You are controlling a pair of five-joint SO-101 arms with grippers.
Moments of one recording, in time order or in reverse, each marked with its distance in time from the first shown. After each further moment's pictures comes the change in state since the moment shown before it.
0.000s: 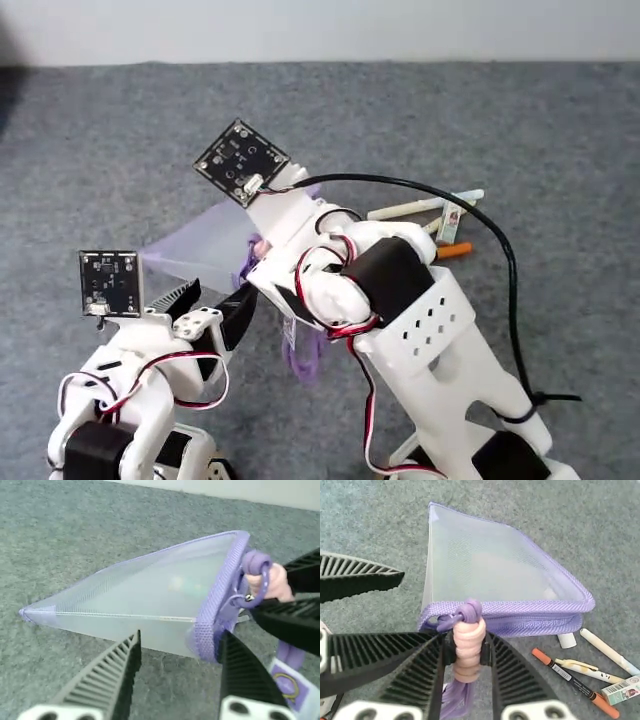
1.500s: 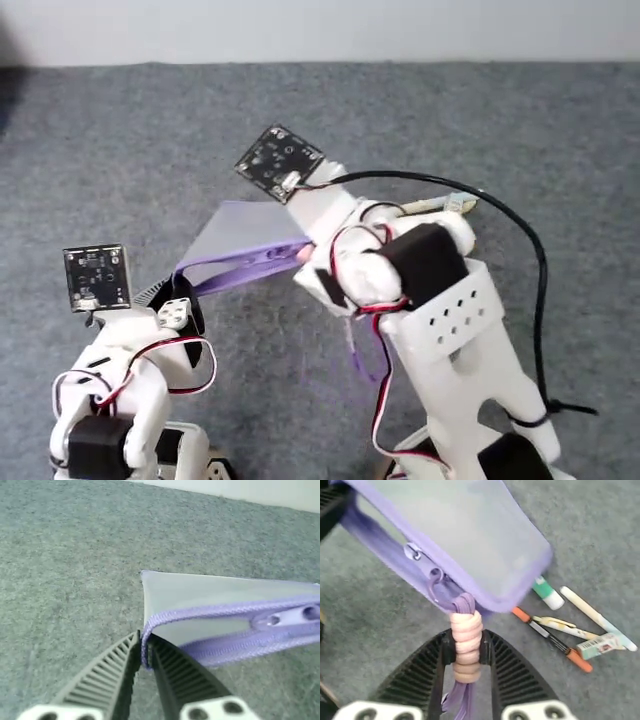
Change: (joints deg) left arm -9.5 0.4 2.8 -2.4 -3.4; right arm 9.8 -0.8 -0.8 10.2 9.7
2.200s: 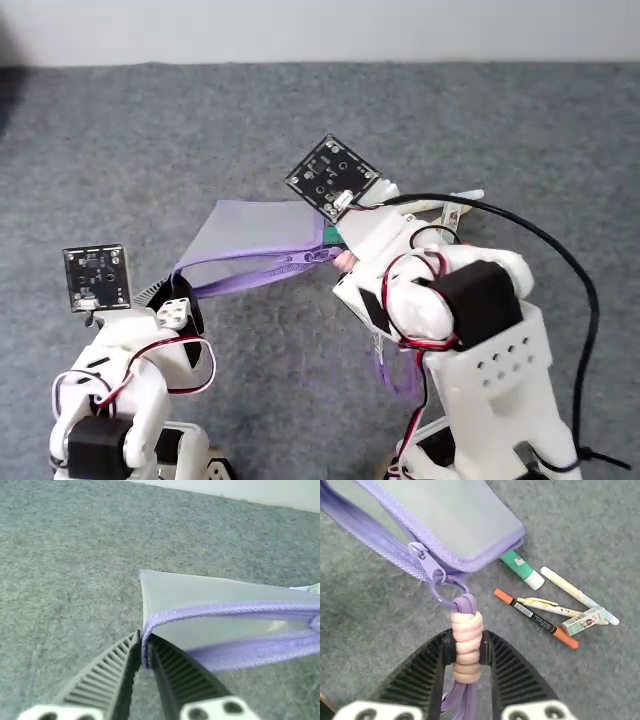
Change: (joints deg) left arm 0.2 0.0 0.0 0.0 -1.6; right arm 5.2 -11.6 8.3 0.2 1.4
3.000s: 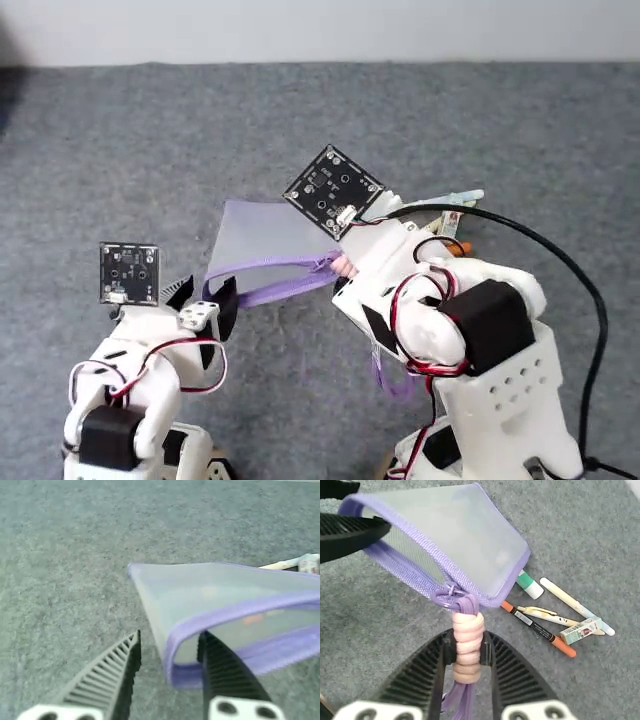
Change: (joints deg) left arm 4.0 0.0 5.9 -4.0 -2.5; right arm -2.4 -3.2 0.0 0.0 0.0
